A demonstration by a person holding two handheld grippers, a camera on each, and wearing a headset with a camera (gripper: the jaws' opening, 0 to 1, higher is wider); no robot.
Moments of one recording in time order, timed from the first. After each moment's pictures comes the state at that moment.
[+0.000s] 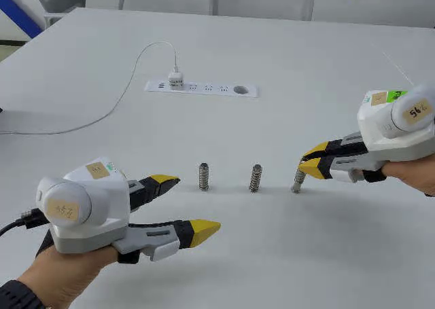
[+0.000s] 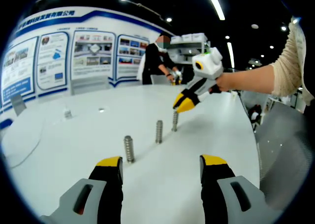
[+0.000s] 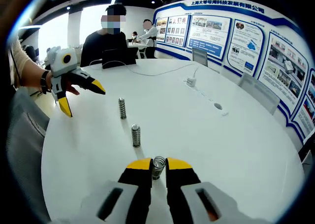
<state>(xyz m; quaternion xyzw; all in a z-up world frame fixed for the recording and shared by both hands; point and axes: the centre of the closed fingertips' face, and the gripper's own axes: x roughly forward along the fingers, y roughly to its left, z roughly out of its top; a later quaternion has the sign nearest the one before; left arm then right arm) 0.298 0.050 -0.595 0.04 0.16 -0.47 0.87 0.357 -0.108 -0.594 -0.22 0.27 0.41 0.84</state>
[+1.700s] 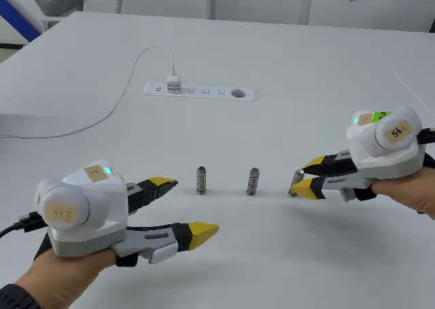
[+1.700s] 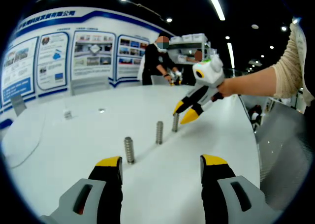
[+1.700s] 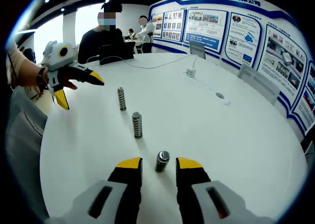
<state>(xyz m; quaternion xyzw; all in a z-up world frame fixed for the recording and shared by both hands) 0.300 0.049 -0.594 0.04 0.16 -0.47 0.87 0.349 -0.112 -0.616 -0.20 0.29 0.40 0.85</state>
